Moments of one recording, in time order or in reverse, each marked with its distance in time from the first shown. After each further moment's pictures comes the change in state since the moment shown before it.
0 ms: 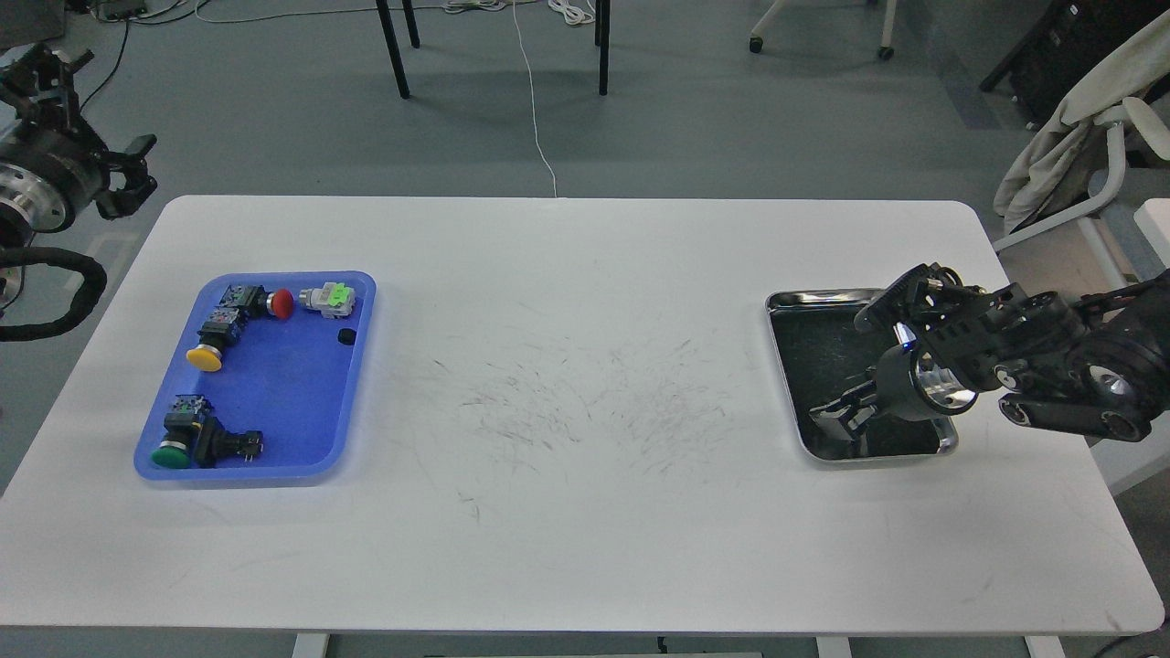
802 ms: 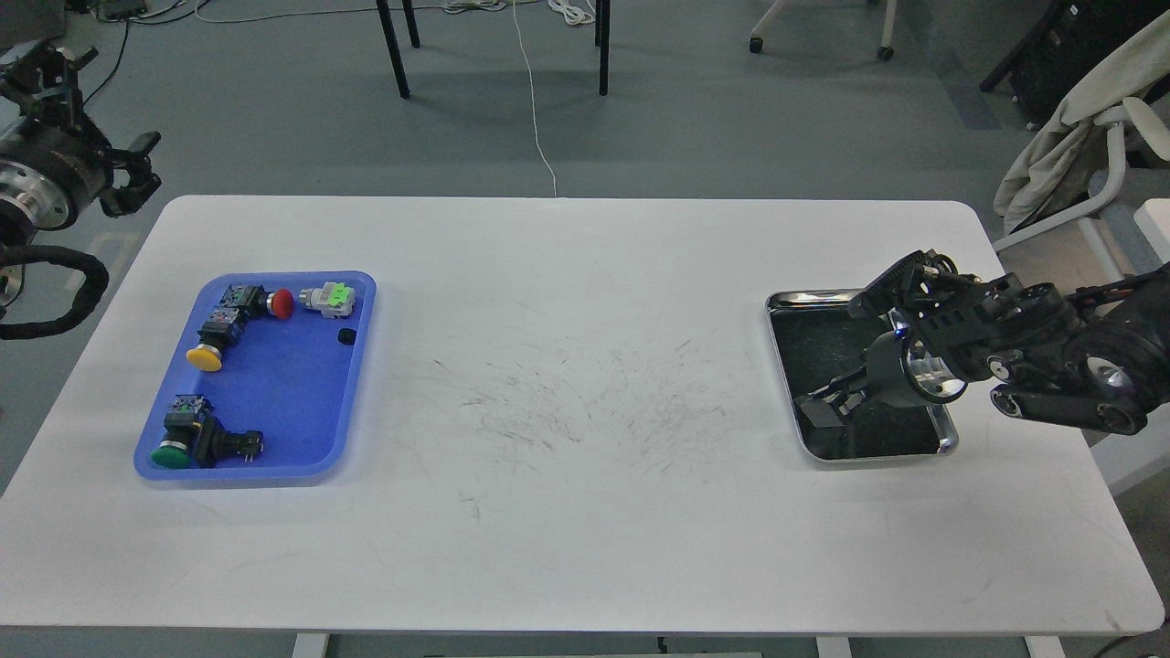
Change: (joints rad) left arm -0.002 0.003 0.000 -0.014 -0.001 0.001 0.000; right arm 0.009 -0.015 0.045 0.016 0.003 -0.005 -0.028
